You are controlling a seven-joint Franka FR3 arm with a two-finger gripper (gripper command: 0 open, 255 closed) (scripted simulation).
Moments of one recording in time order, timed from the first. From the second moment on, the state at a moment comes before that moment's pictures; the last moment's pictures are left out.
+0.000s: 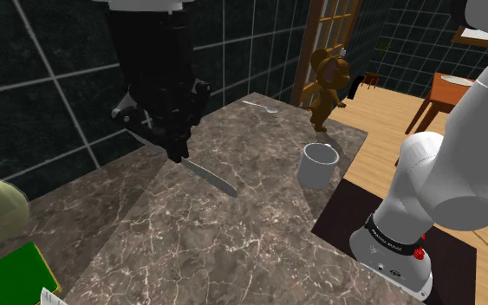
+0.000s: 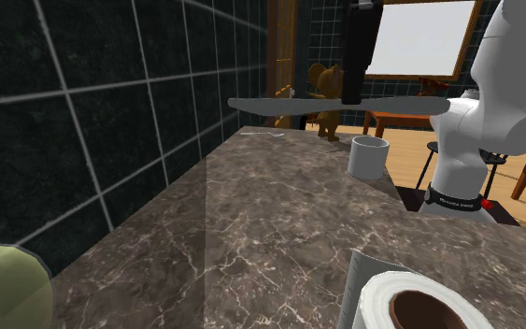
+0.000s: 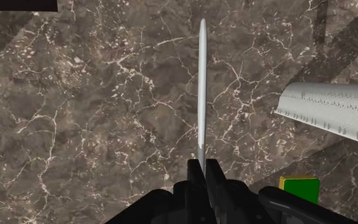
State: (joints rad) arm 0.46 -0.04 0.44 -1.64 0.06 1.57 0.81
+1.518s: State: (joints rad) arm 0.46 -0.05 0.45 -1.97 0.06 1.89 0.80
